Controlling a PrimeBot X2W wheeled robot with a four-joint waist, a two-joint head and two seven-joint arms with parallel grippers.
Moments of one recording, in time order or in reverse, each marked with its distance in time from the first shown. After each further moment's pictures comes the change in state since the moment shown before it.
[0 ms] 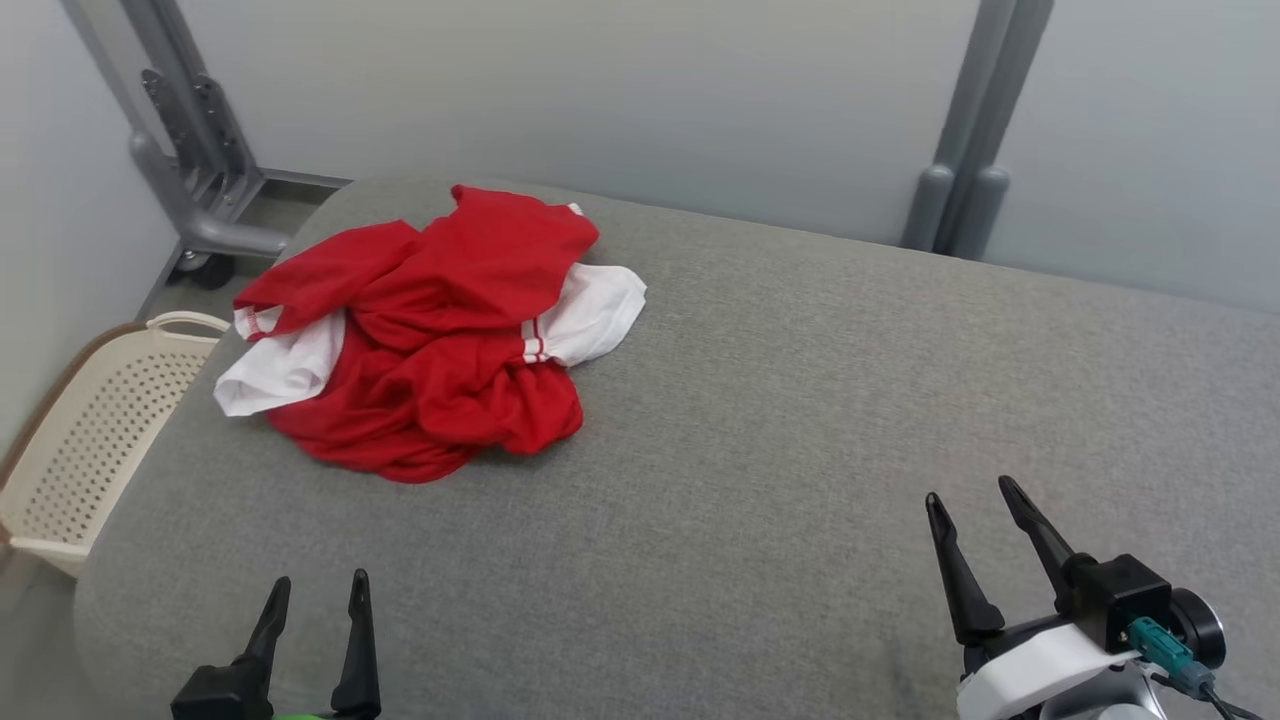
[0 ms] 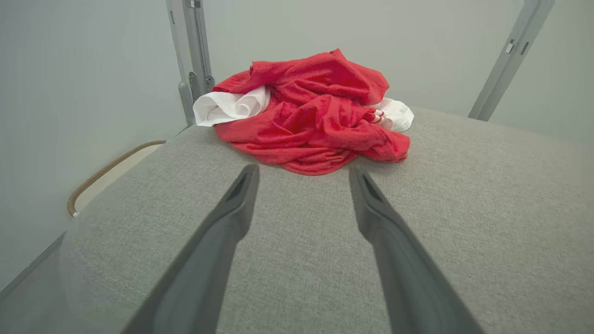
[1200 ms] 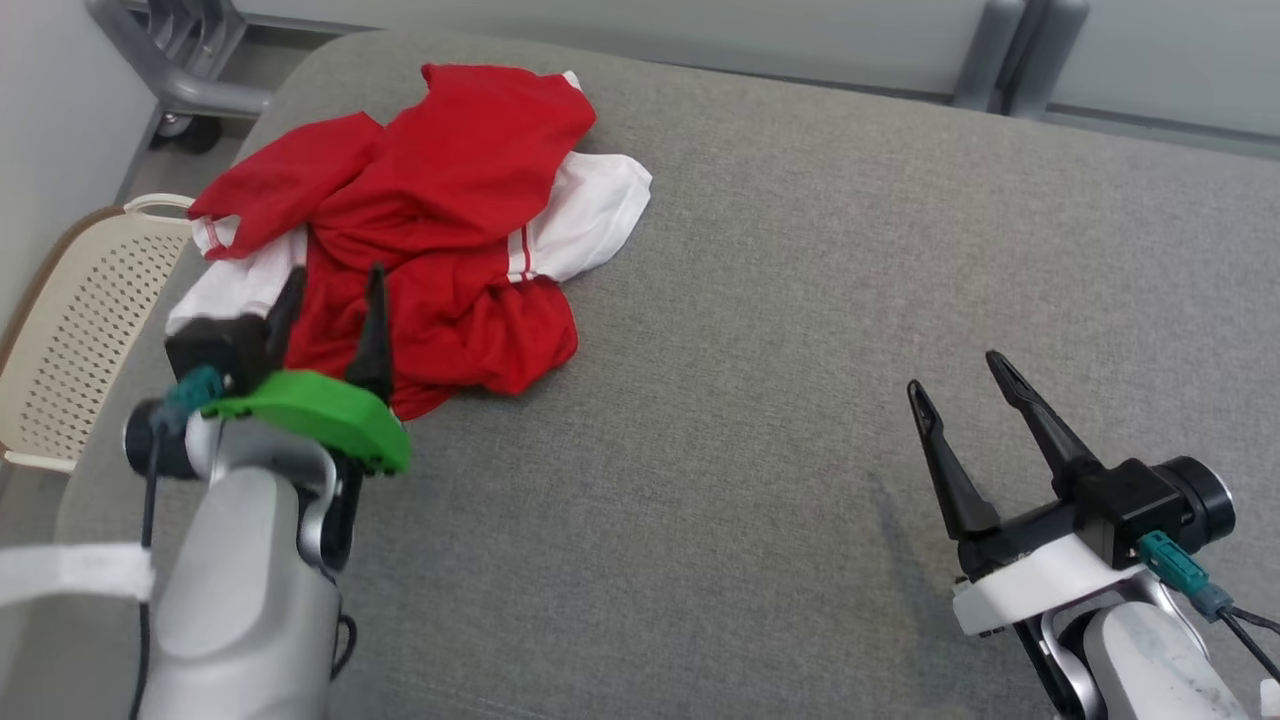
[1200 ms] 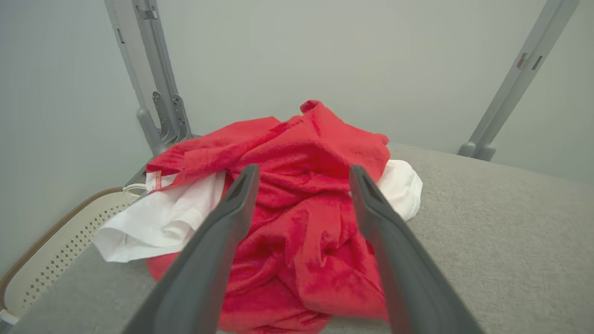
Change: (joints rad) left arm -0.557 0.013 -0.077 0.272 -0.104 0.000 0.095; right arm -0.137 -0.078 0.076 -0.099 -0.016 0.000 0.000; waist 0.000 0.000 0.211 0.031
